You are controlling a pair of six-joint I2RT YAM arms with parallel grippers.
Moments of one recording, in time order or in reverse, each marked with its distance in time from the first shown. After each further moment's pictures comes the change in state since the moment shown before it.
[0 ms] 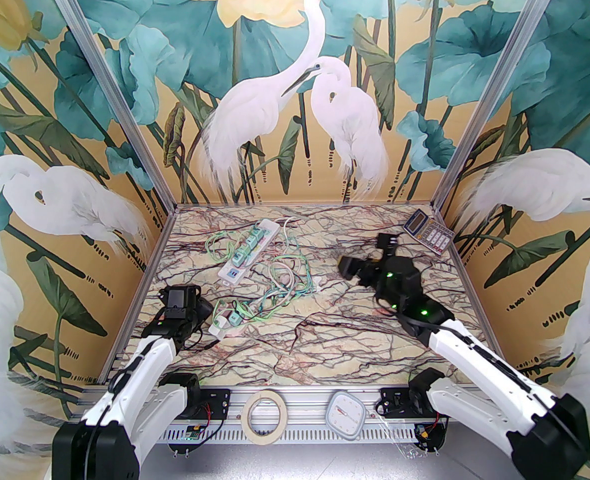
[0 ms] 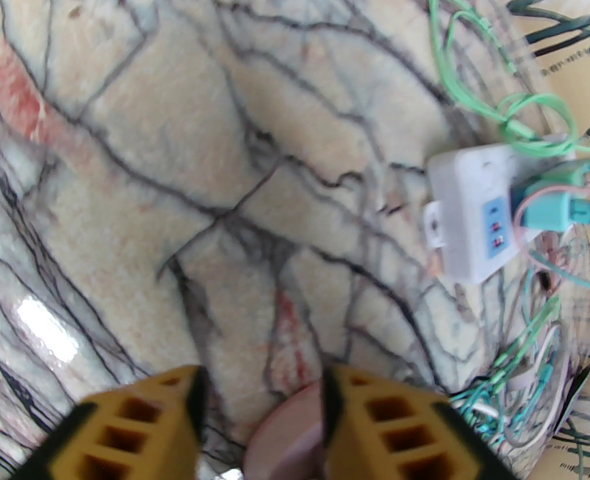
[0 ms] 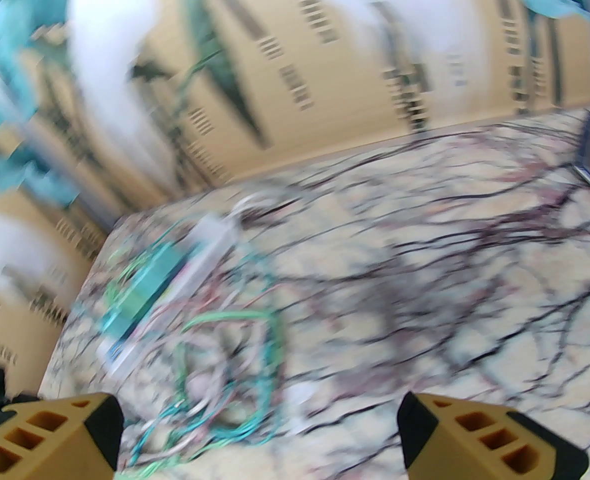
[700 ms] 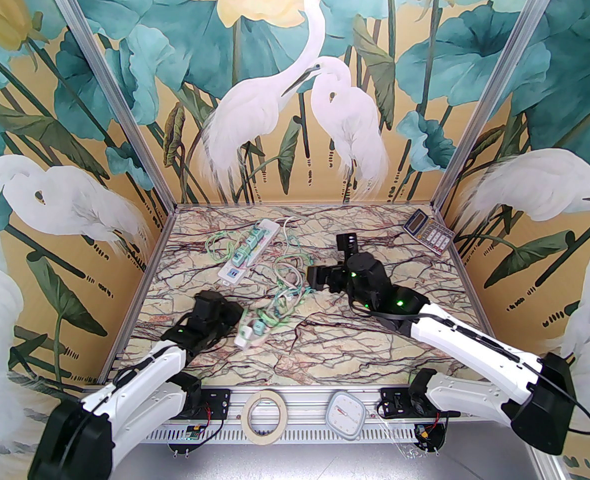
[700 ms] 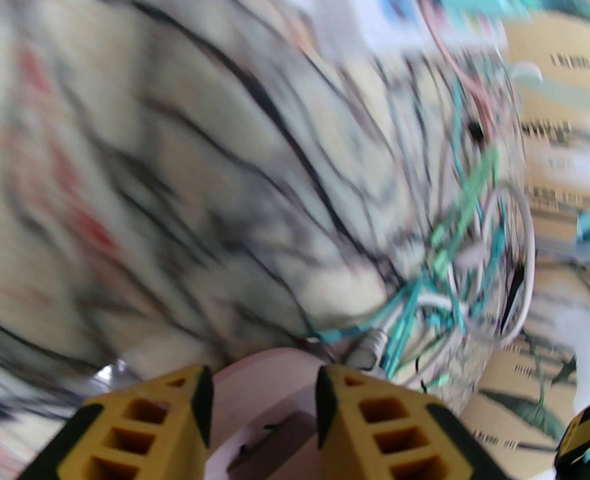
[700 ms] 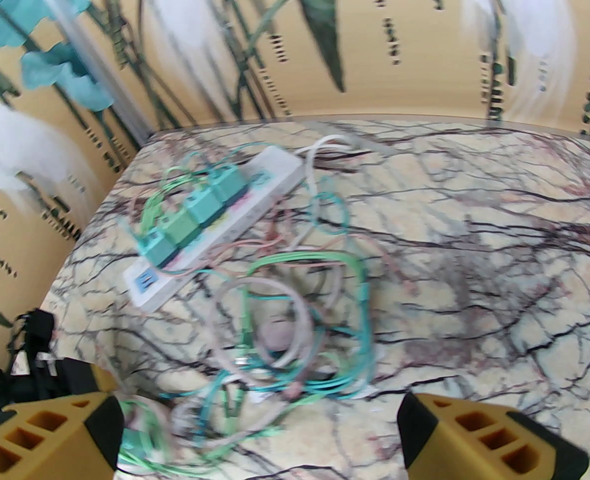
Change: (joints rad) left arm -0.433 0.038 -0.108 0.276 0.146 -0.333; right arm 0.251 0.184 0.178 -0.130 0.093 -0.035
